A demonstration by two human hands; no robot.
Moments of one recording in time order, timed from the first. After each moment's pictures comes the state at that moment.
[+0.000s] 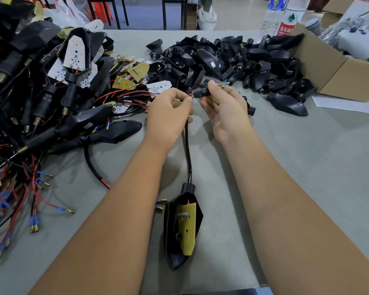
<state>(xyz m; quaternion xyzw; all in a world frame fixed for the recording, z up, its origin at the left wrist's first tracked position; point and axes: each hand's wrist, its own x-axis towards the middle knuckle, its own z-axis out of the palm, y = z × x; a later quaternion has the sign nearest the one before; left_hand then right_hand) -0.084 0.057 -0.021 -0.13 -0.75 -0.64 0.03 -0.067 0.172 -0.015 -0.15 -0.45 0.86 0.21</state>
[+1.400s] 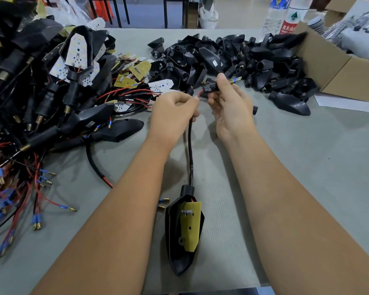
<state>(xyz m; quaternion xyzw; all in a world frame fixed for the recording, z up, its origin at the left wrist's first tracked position) -0.085 0.058 -0.022 -0.13 -0.75 -0.65 0.01 -0.067 0.172 -0.016 -0.14 -0.46 0.84 0.25</state>
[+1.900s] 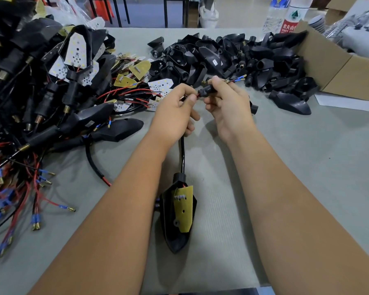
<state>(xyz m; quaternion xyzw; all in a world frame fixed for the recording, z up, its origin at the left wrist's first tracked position) -0.082 0.055 -0.017 -0.17 -0.75 -0.63 -0.06 -0.065 0.174 -0.012 -0.13 -0.56 0.79 0.21</state>
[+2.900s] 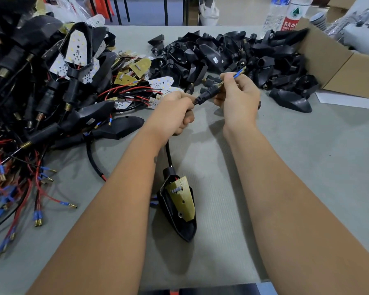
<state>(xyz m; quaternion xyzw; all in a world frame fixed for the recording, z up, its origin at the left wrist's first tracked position) -0.092 0.051 -0.013 -0.12 -0.74 -0.64 -0.18 -0.068 0.177 -0.014 -0.19 -0.60 0.70 0.33</state>
